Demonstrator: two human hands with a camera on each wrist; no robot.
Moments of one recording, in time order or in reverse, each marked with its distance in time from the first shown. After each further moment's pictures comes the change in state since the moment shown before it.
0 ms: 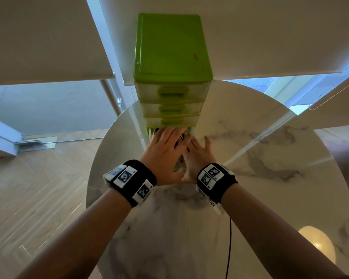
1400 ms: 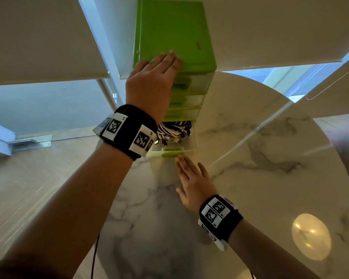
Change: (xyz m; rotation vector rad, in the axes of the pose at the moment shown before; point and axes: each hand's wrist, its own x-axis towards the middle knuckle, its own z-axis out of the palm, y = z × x) left_hand 0.081 -0.058 -0.067 0.116 0.554 -0.152; right_hand -0.057 -0.040 0.050 0.168 0.169 -0.001
